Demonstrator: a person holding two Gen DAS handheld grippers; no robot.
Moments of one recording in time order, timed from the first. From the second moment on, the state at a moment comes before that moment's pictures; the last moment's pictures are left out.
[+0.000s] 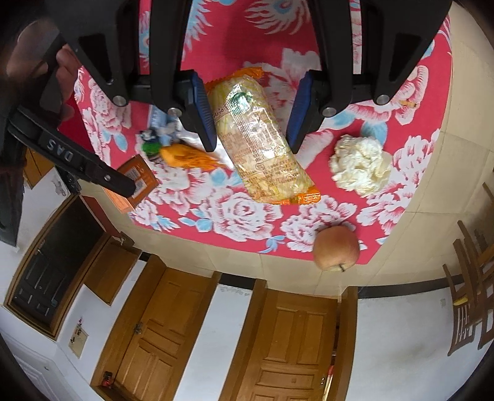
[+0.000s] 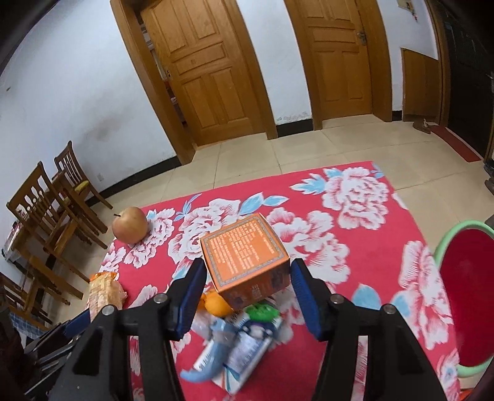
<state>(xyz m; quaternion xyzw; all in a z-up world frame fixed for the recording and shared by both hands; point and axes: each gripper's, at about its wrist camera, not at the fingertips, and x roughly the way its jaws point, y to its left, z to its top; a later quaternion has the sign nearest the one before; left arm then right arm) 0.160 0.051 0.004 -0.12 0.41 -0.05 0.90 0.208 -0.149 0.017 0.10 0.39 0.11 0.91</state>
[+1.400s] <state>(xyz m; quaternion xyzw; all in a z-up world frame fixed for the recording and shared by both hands) 0.160 -0.195 0.011 0.00 0.43 -0.22 0.87 0.087 -0.410 0.003 0.28 0.34 -0.10 0.89</state>
